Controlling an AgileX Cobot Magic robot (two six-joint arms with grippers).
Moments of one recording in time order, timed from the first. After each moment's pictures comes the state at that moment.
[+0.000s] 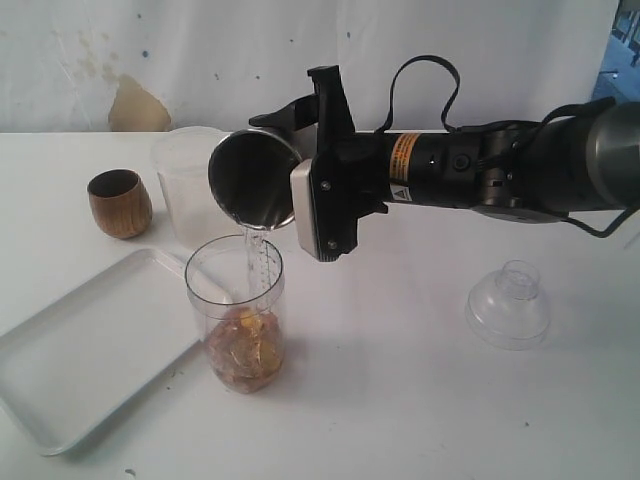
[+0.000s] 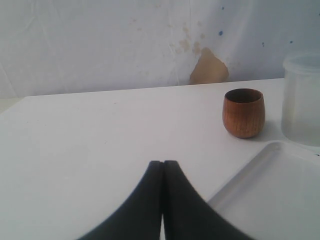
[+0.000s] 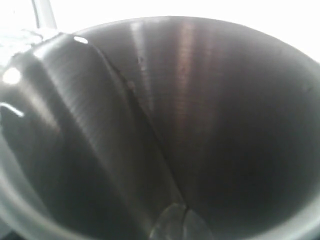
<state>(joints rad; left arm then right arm) 0.12 0.00 -0.01 0.01 0.23 0.11 0.47 1.82 -1.07 -1.07 -0.70 -0.57</state>
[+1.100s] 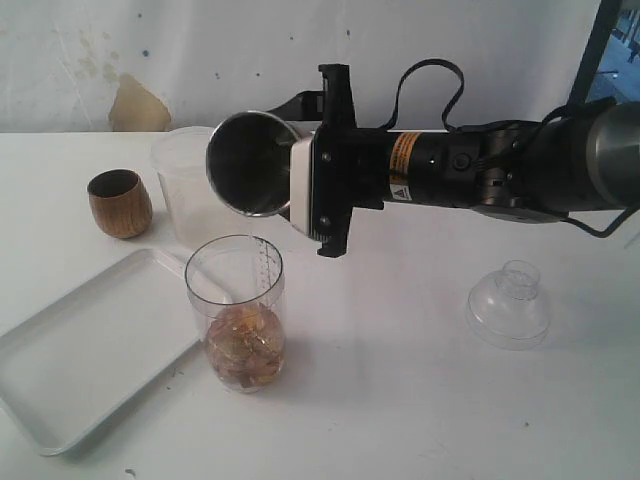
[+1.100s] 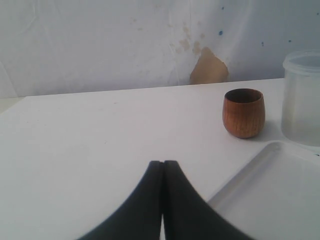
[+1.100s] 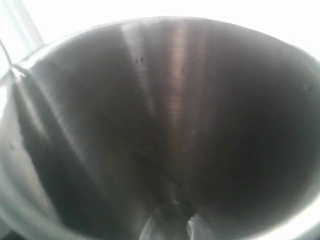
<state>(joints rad) 0.12 0.00 -0.01 0.01 0.23 0.11 0.47 1.82 -1.07 -1.06 -0.71 -0.30</state>
